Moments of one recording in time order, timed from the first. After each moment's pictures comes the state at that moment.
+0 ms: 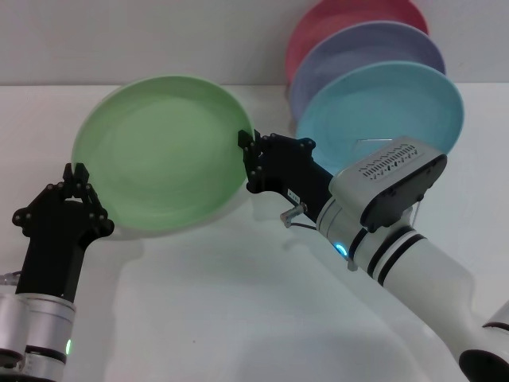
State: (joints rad) left arm -0.22 -2.08 -0.32 -0.66 1.73 1.36 0.36; right arm 0.67 2.09 0.31 0.56 -1.90 -0.86 0.00
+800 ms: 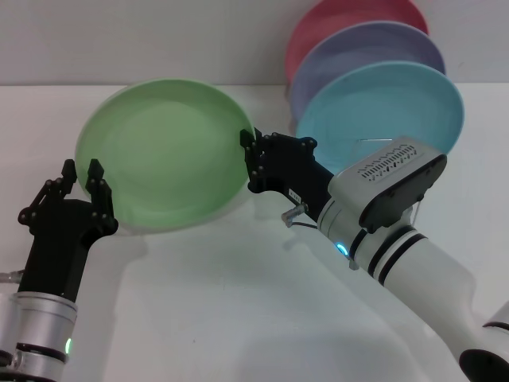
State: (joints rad) left arm -0.23 -2.08 -0.32 -0.63 1.76 1.35 0.25; right arm 0.67 2.09 0.32 0.56 -1.91 -0.86 -0.02
